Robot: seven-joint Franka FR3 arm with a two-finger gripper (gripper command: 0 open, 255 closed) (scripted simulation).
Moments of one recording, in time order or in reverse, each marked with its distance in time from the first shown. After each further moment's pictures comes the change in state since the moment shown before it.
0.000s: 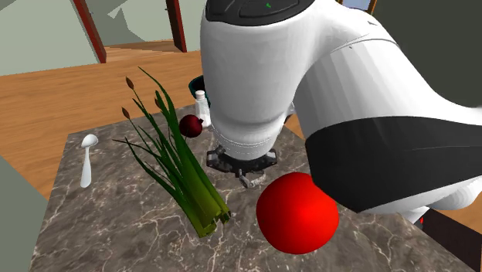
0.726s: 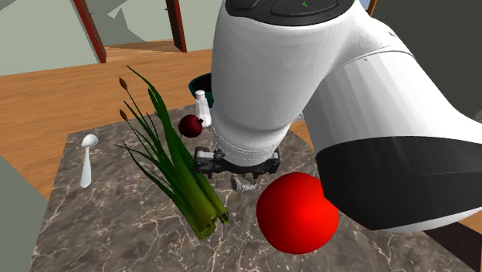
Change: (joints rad) arm -0.011 -0.035 0.032 -0.022 0.021 0.095 0.017
